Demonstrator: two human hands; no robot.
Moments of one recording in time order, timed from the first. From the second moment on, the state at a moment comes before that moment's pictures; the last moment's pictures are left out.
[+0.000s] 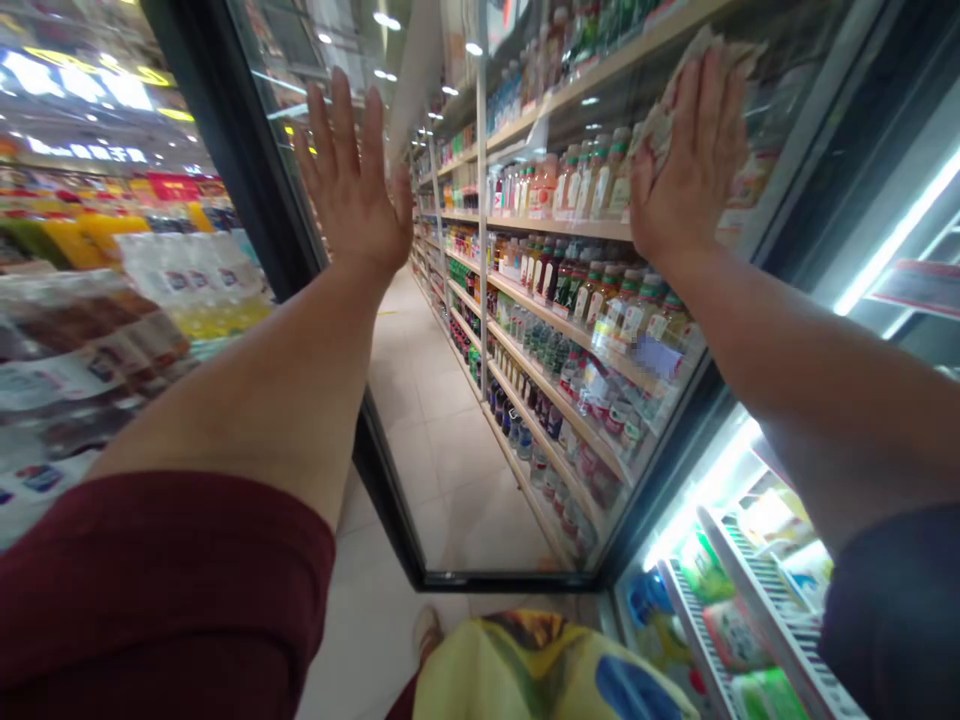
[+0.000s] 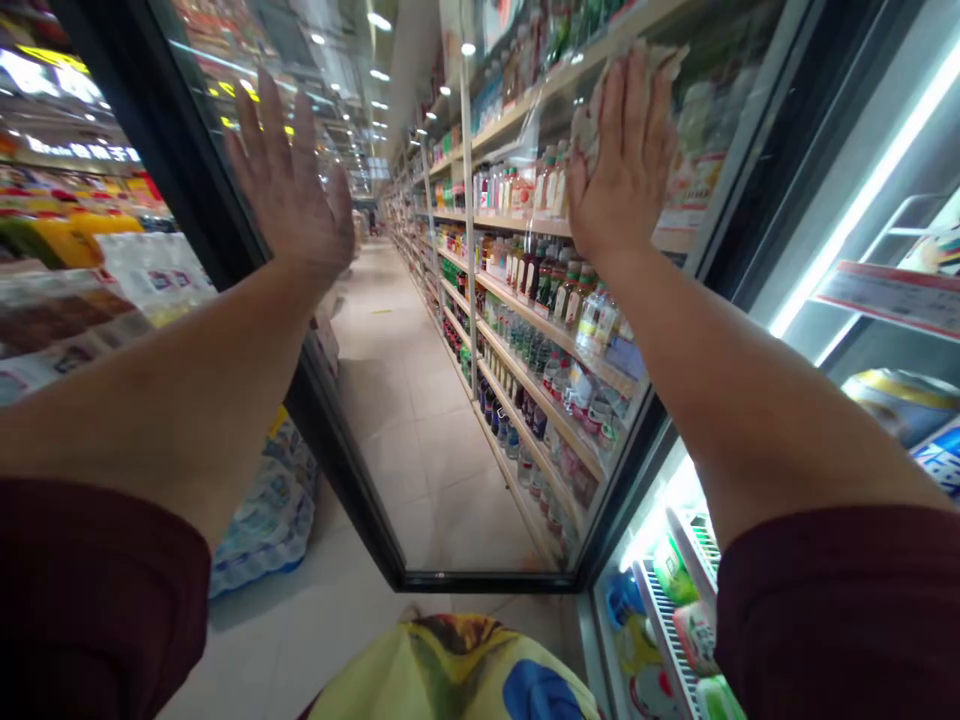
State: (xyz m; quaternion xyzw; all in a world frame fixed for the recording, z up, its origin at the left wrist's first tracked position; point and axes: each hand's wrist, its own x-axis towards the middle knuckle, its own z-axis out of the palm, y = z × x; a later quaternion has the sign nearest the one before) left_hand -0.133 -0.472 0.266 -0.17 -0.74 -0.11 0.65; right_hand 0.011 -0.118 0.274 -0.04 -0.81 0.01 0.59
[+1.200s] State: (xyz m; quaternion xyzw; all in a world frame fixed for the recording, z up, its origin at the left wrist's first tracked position) left_hand -0.123 -0.465 0.260 -0.21 -0.70 -0.12 0.67; right_hand 0.002 -0.162 0.315 -0.02 -0.83 -0.03 0.56
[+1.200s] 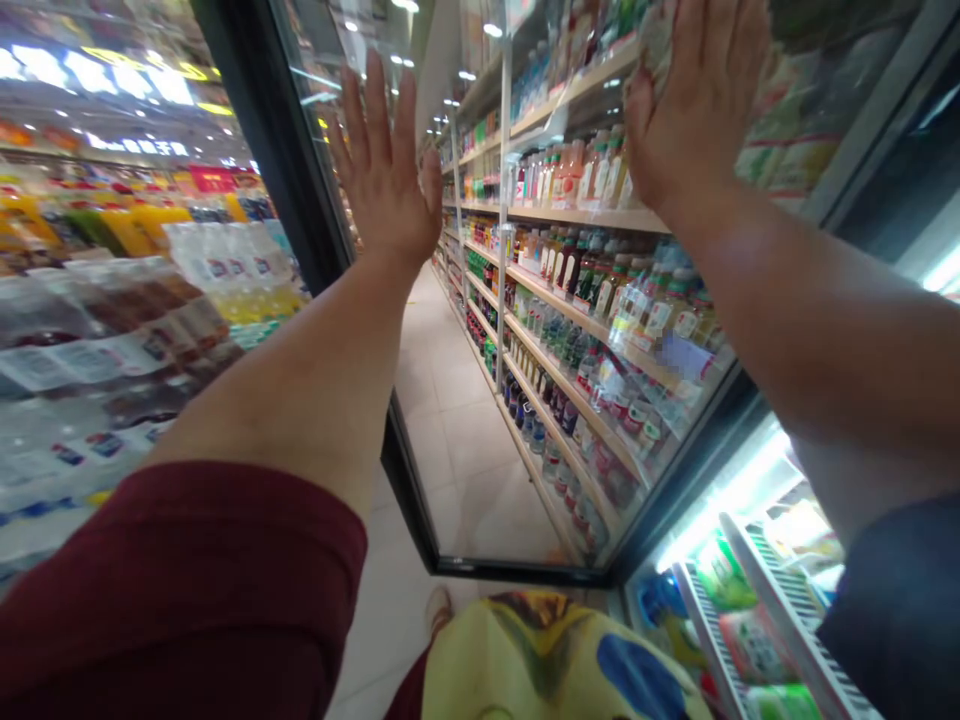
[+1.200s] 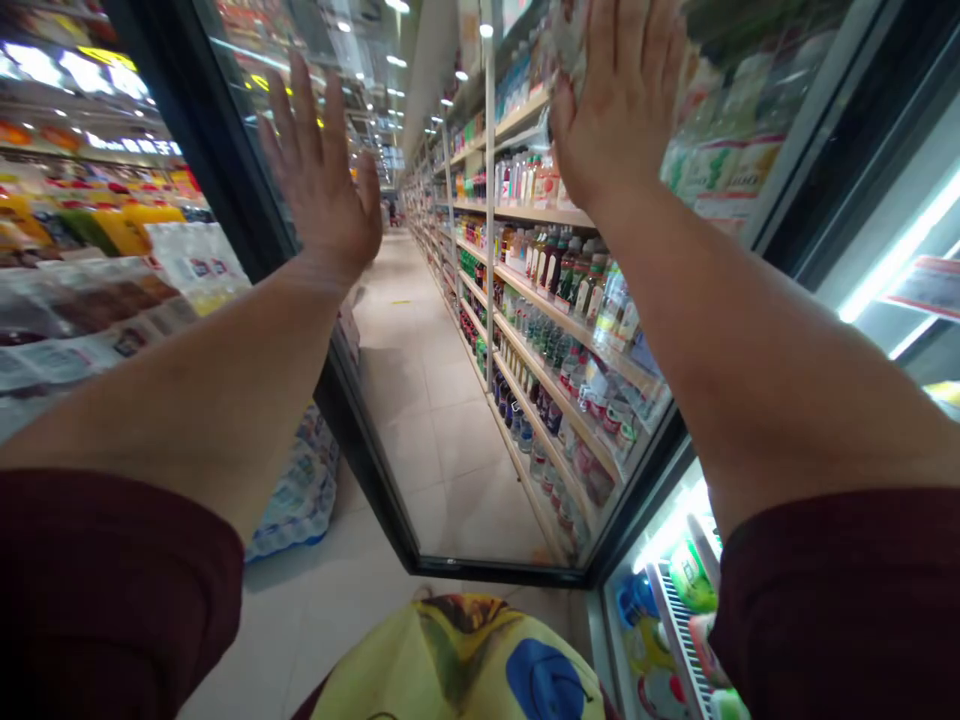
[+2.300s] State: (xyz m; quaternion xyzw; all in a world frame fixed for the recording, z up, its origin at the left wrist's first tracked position) left_hand -0.090 -0.454 0.260 -0.20 -0.72 -0.16 0.65; right_hand -0.030 -0.234 0.326 0.09 -0.84 0.00 0.54
